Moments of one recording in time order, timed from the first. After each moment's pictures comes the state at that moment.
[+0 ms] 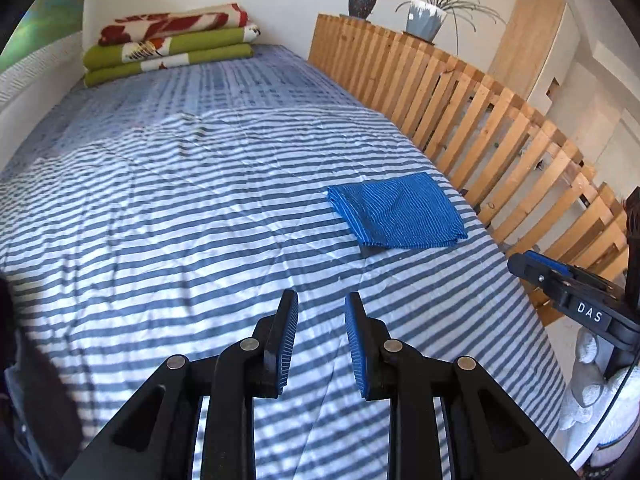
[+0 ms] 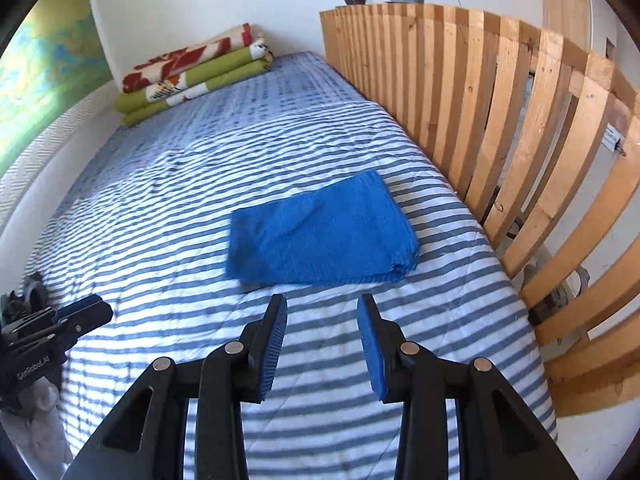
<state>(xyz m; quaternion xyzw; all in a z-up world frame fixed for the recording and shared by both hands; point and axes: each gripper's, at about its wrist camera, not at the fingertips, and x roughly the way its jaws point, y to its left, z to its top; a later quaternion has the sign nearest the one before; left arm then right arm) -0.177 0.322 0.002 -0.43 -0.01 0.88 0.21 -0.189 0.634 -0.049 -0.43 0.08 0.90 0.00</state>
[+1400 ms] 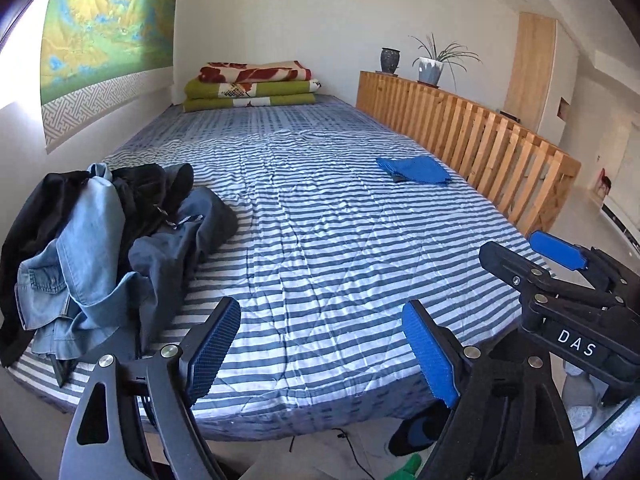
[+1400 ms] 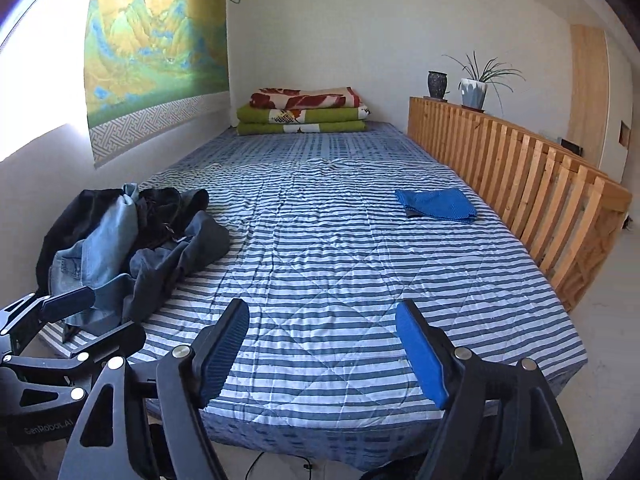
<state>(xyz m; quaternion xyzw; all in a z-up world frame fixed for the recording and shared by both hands) 0.243 0.128 0.033 -0.35 0.01 0.93 0.13 0.196 0.373 0.015 -0.31 -0.01 0.95 -0.05</state>
